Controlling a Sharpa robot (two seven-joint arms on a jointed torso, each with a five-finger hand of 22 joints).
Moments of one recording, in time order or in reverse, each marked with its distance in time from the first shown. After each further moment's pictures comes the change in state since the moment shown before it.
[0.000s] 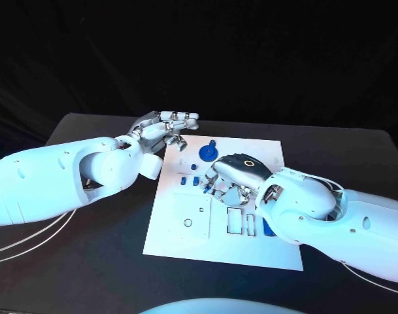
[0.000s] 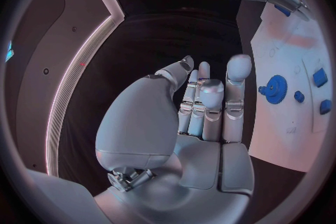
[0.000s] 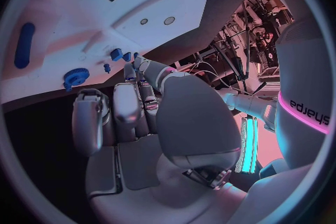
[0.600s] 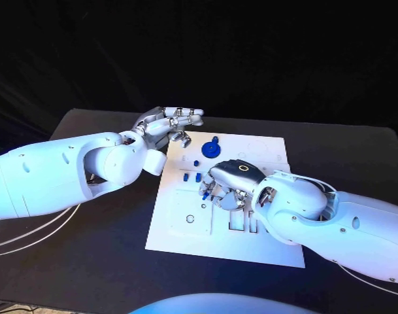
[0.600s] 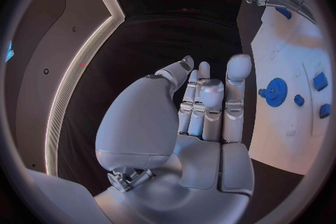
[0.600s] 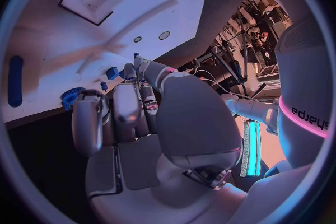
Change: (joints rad) left arm 0.000 0.001 0.000 0.003 0.000 0.004 0.000; left_hand 0.000 0.000 0.000 0.000 0.000 0.000 0.000 0.000 0.000 0.000 0.000 0.005 0.001 -0.003 0.003 0.000 -0.002 0.000 0.000 0.000 -0.004 -0.001; right arm -0.021 0.038 -0.007 -0.037 0.008 0.065 0.008; right_hand 0.000 0.000 0.003 -0.003 -0.001 -0.004 0.004 -0.004 -0.001 0.000 0.000 -0.002 -0.002 0.000 0.000 0.000 0.000 0.000 0.000 0.000 0.000 0.000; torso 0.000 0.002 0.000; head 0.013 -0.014
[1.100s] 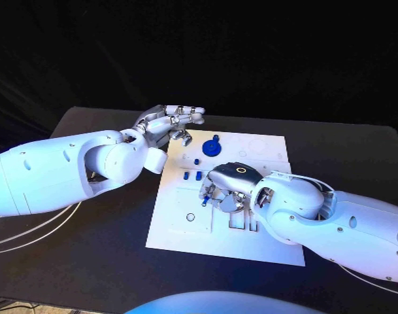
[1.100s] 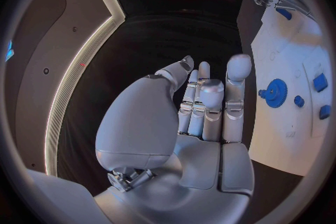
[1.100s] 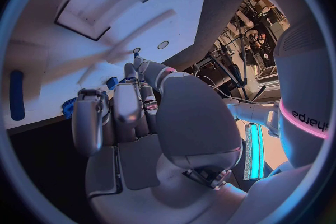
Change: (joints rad) left arm 0.000 0.001 0.000 -0.001 0.000 0.005 -0.001; left_hand 0.000 0.000 0.000 0.000 0.000 0.000 0.000 0.000 0.000 0.000 0.000 0.000 0.000 0.000 0.000 0.000 0.000 0.000 0.000 0.000 0.000 0.000; right arm -0.005 0.011 -0.003 -0.012 -0.003 0.055 -0.004; right_hand 0.000 0.000 0.000 0.000 -0.002 0.000 0.000 -0.002 0.001 0.000 0.000 -0.002 0.001 0.000 0.000 0.000 0.000 0.000 0.000 0.000 0.000 0.001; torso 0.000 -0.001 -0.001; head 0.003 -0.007
